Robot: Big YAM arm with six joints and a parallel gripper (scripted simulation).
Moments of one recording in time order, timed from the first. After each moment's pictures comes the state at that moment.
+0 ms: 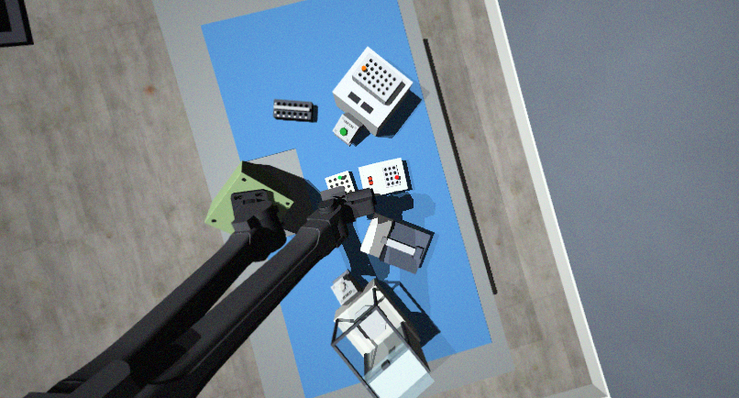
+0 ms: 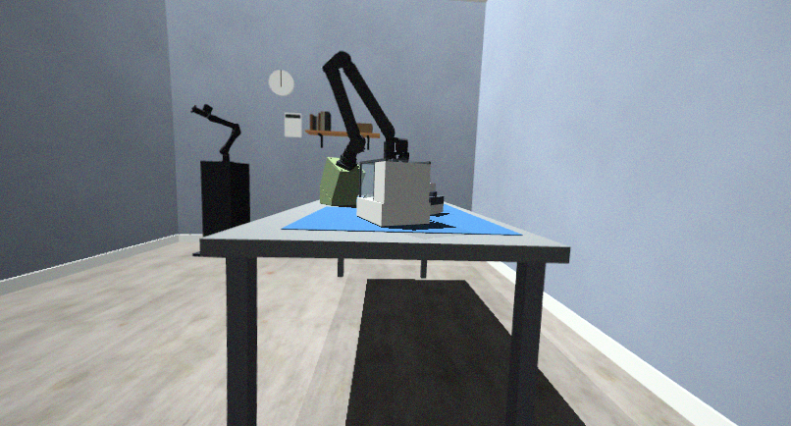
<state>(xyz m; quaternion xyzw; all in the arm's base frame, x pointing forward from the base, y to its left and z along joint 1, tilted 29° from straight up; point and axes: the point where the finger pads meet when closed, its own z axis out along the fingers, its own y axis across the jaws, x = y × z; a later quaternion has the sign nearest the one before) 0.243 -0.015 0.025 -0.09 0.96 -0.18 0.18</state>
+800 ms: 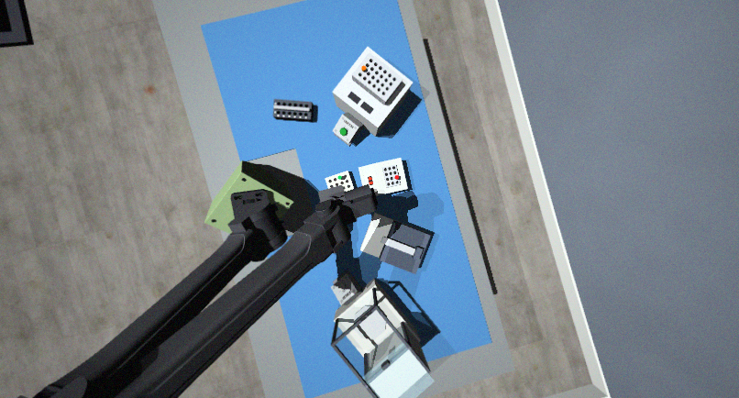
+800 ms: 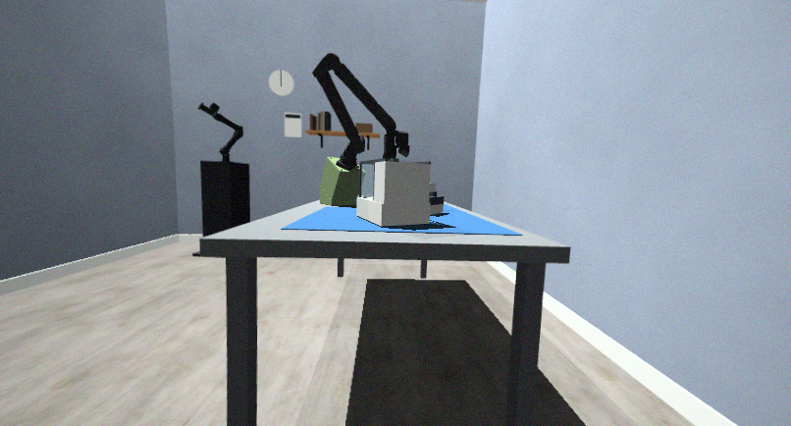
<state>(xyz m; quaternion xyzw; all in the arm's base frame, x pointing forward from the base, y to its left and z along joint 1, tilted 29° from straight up) 0.230 -0.003 0.057 -0.09 0.96 -0.18 0.18</state>
